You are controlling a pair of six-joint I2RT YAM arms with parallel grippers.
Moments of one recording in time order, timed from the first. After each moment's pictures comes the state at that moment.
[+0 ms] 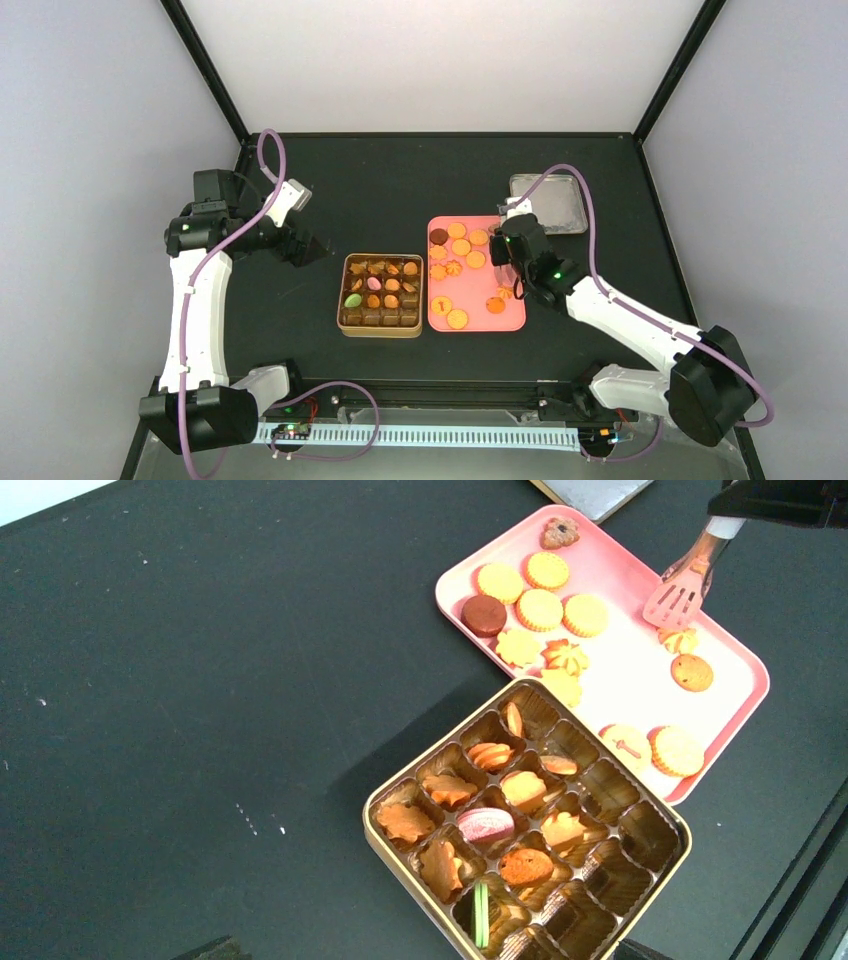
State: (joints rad) left arm 0.18 1.11 1.24 -1.12 0.71 0.62; right arm 0.67 1.19 0.73 -0.14 0.41 0.28
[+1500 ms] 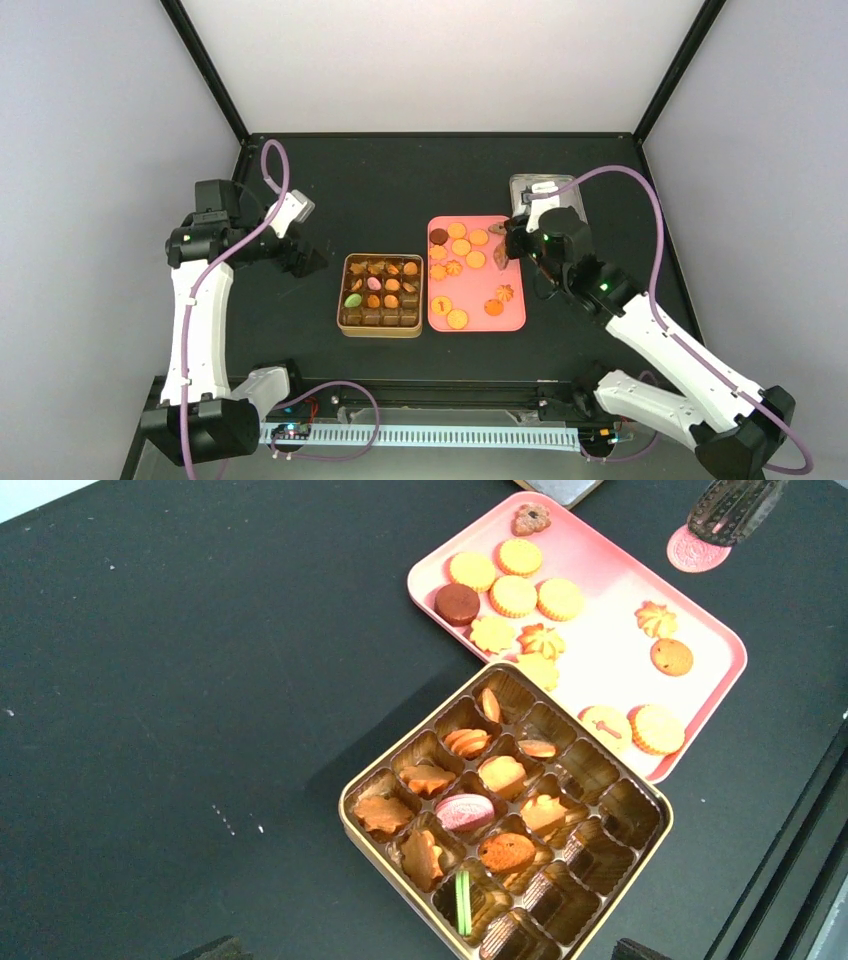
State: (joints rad) left arm 0.19 1.05 1.19 -1.15 0.74 0.68; right arm 0.68 0.94 0.88 -0.36 0.33 0.28
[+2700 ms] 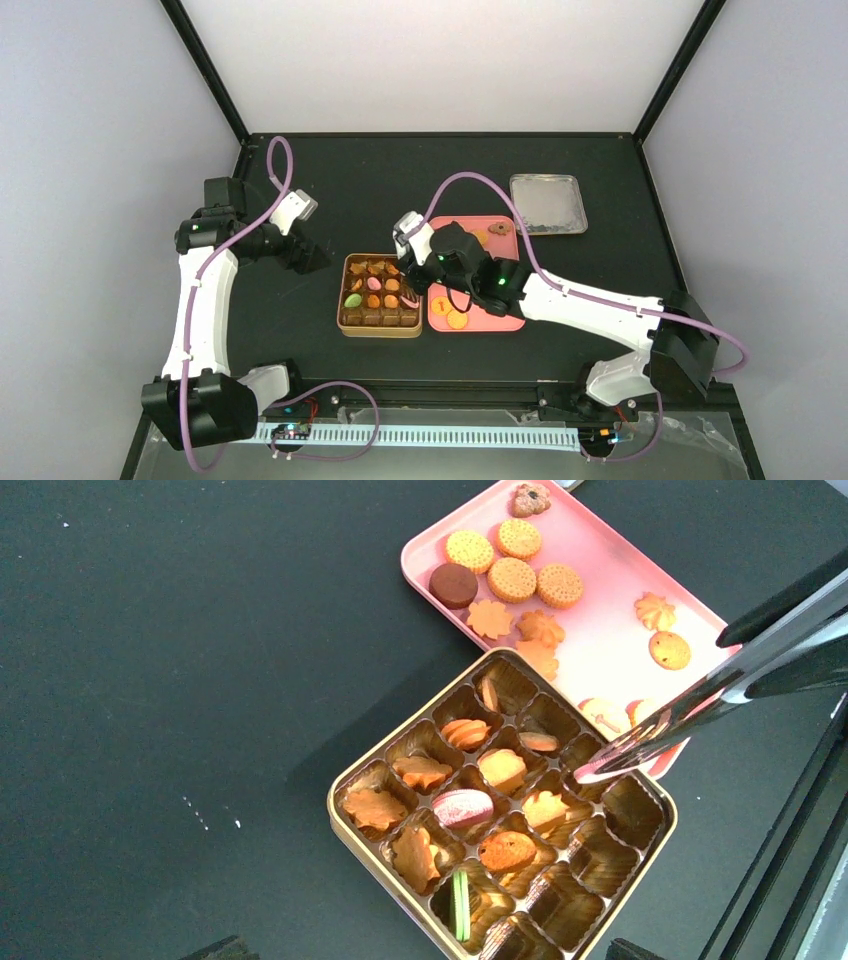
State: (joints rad) left arm 0.19 1.13 1.14 -1.11 0.76 0.68; right arm 1.06 1.40 1.02 -0.06 0.08 0.14
